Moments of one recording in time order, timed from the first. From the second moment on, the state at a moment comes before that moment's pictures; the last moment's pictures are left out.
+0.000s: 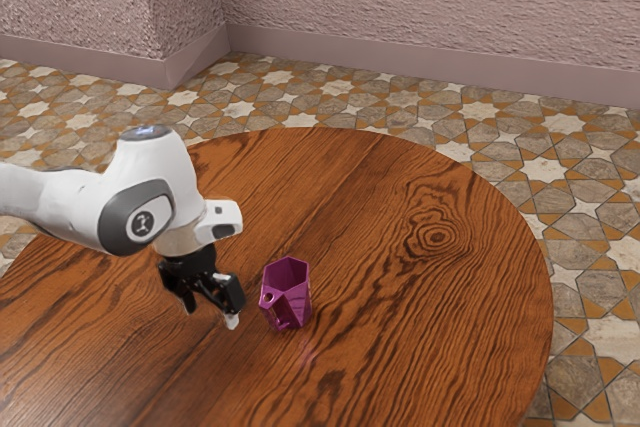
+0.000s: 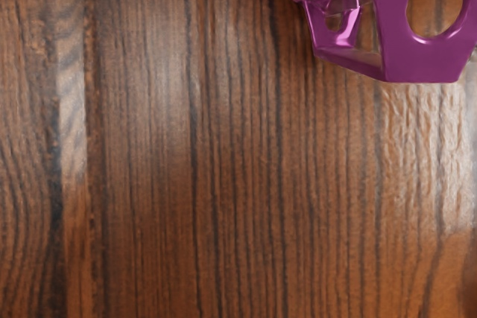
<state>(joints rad) -0.26 -0.14 0.13 -2.52 -0.12 2.34 -0.03</state>
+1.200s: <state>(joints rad) -0.36 0.06 0.12 -2.53 0.02 2.85 -0.42</state>
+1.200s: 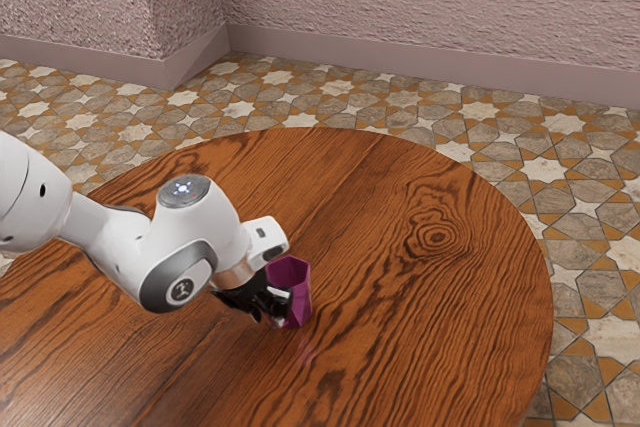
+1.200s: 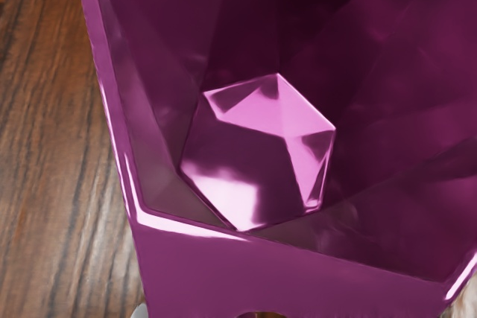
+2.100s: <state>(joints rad) -0.35 0.07 0.13 -2.53 0.04 3.05 -0.46</state>
